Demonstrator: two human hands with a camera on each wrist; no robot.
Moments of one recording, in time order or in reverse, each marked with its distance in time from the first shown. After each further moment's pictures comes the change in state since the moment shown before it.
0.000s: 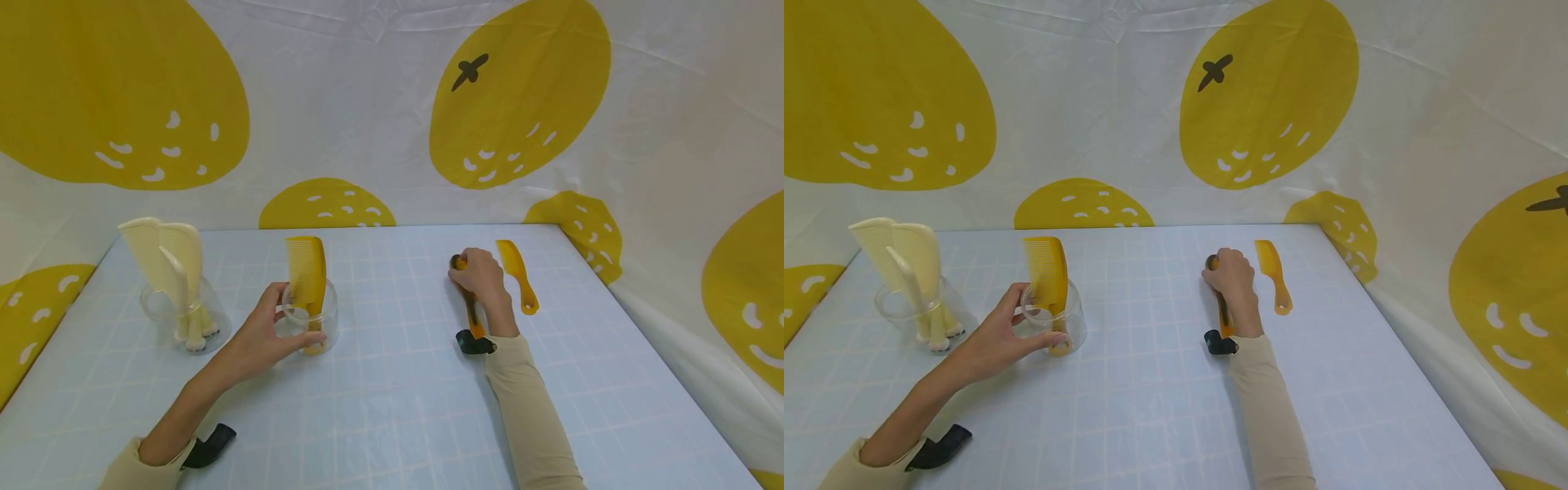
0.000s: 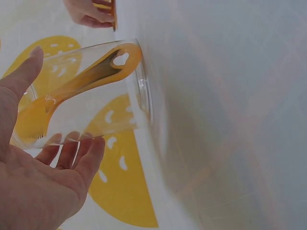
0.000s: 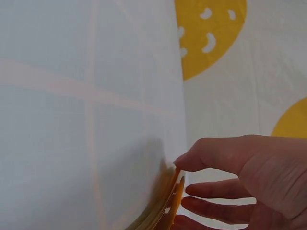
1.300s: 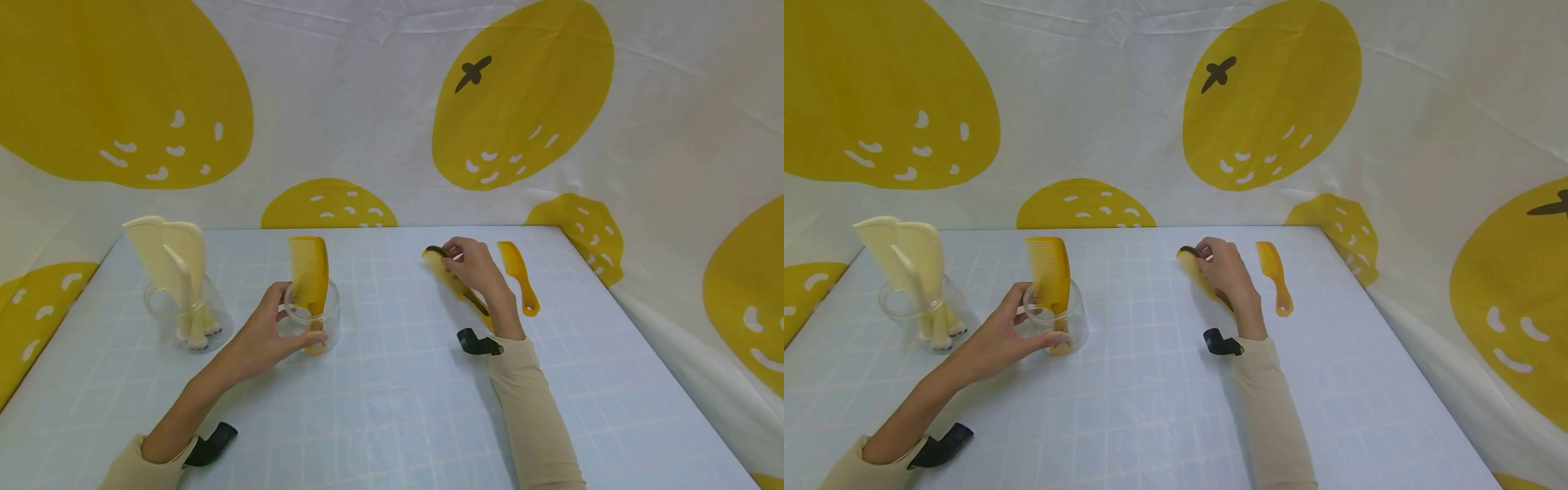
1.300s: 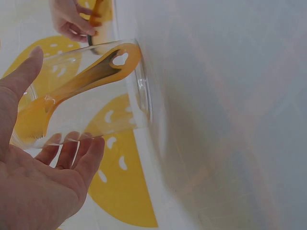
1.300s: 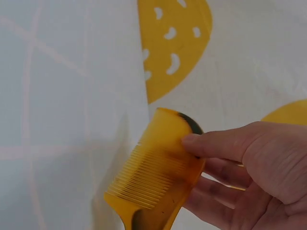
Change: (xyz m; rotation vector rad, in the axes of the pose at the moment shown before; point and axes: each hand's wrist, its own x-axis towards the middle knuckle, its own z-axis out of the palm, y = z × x) left_hand 0.001 -0.002 0.001 0.013 0.009 0.022; right_hand 0.001 -0.014 -0.011 0.284 -0.035 -0.296
